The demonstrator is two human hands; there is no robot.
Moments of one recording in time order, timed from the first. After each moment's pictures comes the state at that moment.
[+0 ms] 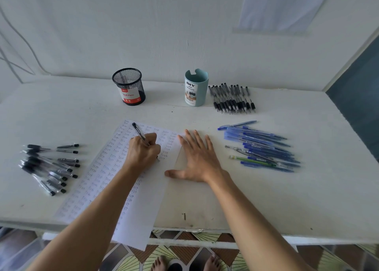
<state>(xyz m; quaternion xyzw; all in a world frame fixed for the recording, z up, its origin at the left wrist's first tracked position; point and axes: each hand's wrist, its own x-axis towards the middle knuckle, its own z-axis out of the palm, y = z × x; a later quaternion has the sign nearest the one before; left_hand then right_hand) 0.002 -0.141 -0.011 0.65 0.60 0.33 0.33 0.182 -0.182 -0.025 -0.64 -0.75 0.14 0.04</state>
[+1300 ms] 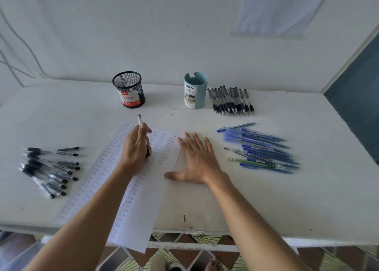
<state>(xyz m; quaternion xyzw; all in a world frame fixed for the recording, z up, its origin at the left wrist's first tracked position) -0.005 -0.128 -0.014 0.53 0.53 0.47 0.47 0.183 -0.182 -0.025 -0.64 -0.75 0.15 0.04</state>
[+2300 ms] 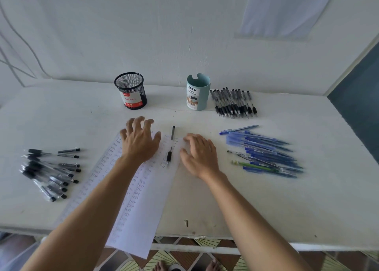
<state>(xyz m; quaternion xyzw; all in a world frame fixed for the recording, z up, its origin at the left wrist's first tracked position) -0.005 -0.094 -0.017 0.74 0.65 0.14 0.07 0.172 -0.168 -0.023 -0.70 -0.65 0.21 0.22</state>
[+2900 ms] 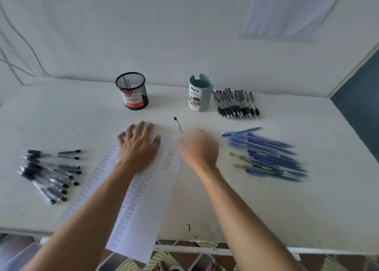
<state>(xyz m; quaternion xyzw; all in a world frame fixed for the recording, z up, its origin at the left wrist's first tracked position) -0.019 -0.094 -0.033 0.75 0.65 0.10 0.07 0.156 -0.145 -0.008 -0.77 -0.56 0.12 0.27</state>
